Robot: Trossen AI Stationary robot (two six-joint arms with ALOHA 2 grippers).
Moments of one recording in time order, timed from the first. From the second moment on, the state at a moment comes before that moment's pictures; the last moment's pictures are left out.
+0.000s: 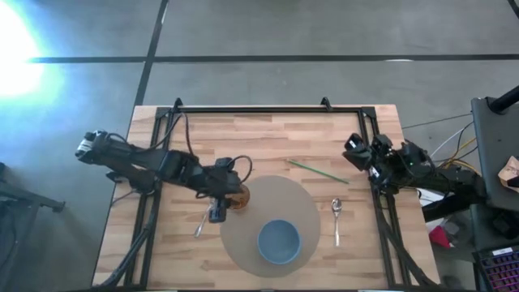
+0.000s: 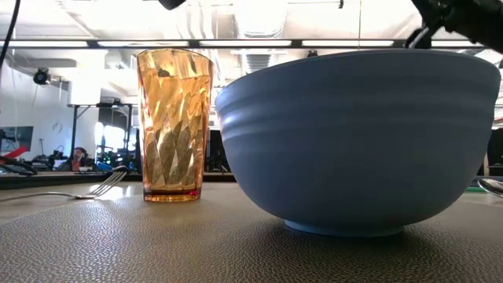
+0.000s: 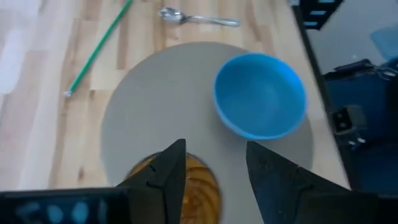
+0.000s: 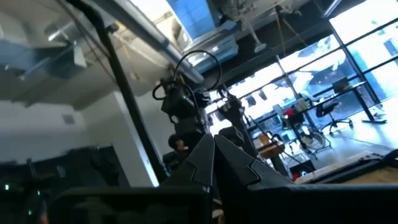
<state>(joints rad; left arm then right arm) -0.29 1.36 1.37 -0.76 -0.08 -0.20 -0.22 0.26 0.12 0.60 -0.25 0.62</state>
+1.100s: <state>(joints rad) -0.47 1.10 0.93 -0.51 -0.18 -0.57 0.15 0.97 0.88 -0.42 -0.18 0.39</state>
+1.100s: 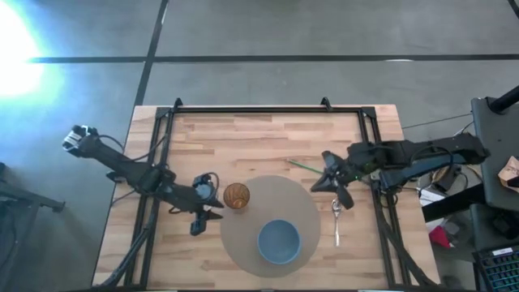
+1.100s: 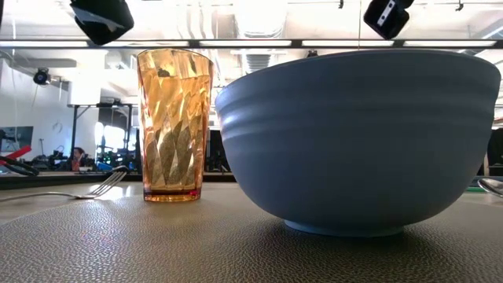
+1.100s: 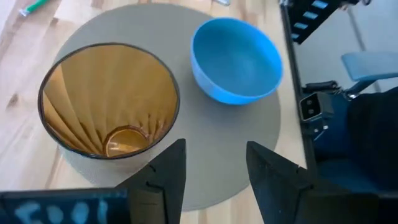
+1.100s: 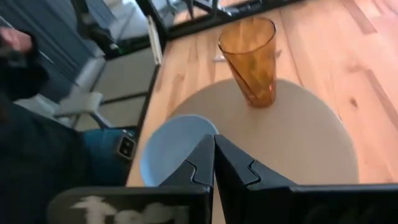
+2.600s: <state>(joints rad) -0.50 1.09 0.86 -0.47 -0.15 -0.37 0.34 1.81 1.50 -0.88 -0.08 0.29</state>
